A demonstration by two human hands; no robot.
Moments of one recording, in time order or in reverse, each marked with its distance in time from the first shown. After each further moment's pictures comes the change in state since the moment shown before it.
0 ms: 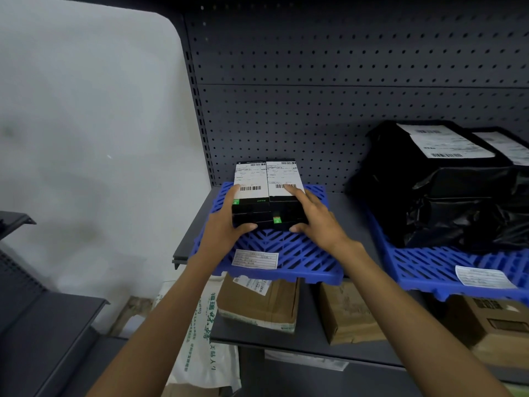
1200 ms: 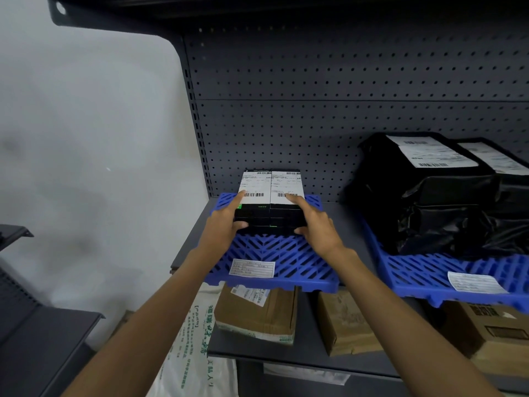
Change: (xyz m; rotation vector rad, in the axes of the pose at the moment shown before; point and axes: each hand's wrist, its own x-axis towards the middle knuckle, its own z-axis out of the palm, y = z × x) left_hand 0.035 -0.016 0.003 0.257 -0.026 0.047; right_hand 0.004 0.009 0.003 -0.074 0.129 0.053
